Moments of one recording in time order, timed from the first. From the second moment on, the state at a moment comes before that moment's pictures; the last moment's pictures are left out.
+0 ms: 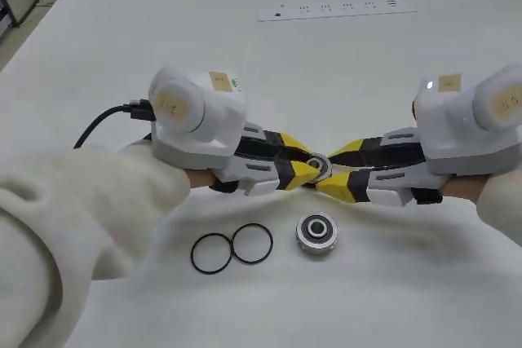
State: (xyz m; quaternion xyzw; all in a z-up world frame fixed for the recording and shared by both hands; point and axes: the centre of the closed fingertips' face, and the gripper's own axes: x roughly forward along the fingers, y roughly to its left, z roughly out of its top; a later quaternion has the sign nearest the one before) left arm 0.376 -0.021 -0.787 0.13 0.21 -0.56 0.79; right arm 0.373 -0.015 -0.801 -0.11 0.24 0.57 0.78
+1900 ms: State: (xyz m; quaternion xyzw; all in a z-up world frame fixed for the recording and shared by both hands) left arm 0.374 -0.019 -0.789 0.13 0.20 -0.55 0.80; right arm 0.379 -0.028 -0.792 0.09 0.35 0.48 0.80
